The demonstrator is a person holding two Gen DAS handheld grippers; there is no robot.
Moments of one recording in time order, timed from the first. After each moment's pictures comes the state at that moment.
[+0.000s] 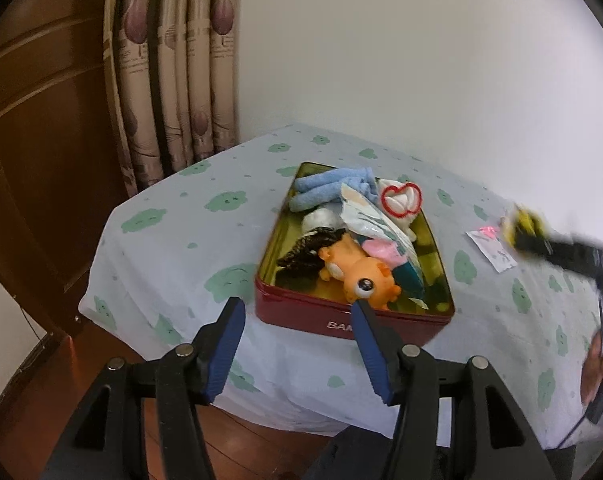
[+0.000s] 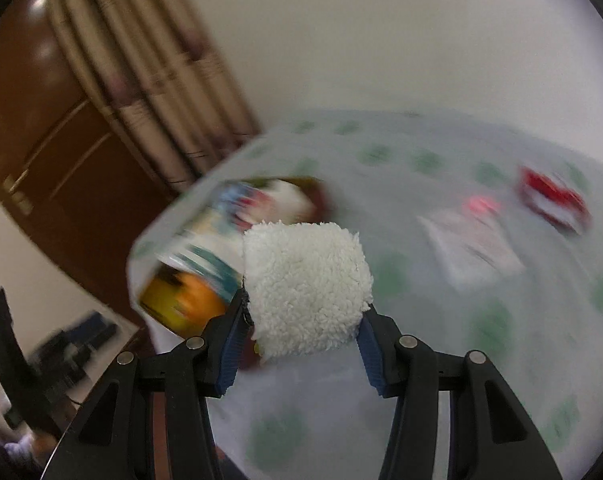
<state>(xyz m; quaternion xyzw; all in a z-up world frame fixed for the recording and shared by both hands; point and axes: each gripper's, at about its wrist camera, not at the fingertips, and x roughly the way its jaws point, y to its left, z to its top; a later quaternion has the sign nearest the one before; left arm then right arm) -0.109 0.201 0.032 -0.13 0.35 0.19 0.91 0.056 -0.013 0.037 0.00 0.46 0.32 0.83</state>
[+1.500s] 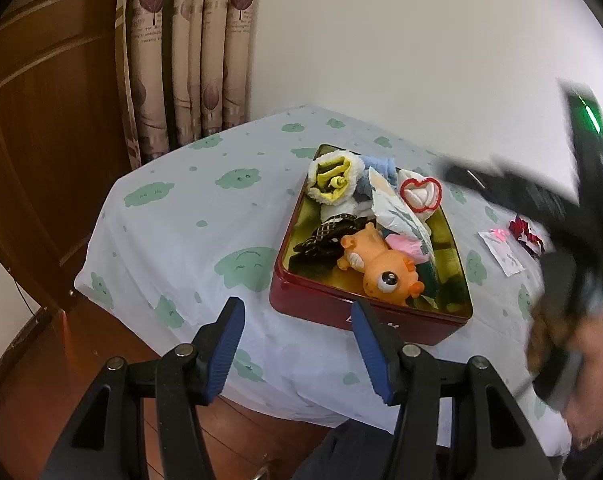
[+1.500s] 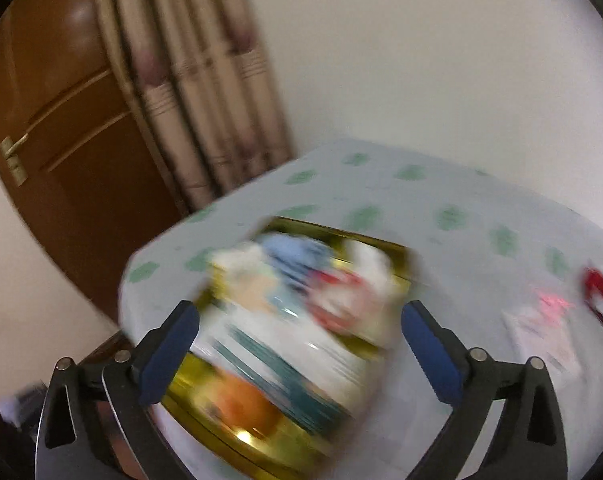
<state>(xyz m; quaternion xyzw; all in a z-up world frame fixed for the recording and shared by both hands) -0.104 0.224 0.021 -0.16 0.37 0.18 0.89 0.073 0.058 0.018 -0.06 0.41 0.31 0.86</state>
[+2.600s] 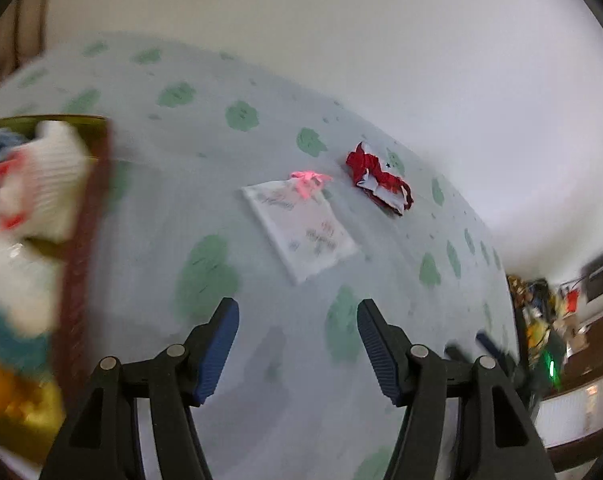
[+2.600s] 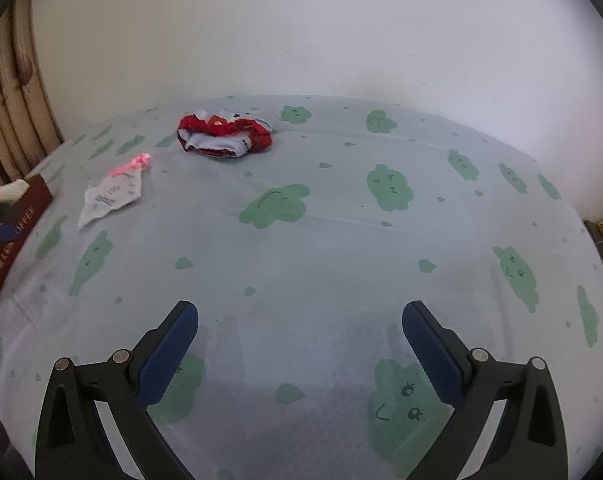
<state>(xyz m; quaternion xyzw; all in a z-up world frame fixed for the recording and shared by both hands) 0.139 0.050 -0.014 -0.23 0.50 -0.08 0.83 0.060 -0.289 -0.025 -0.05 0.44 0.01 0.90</state>
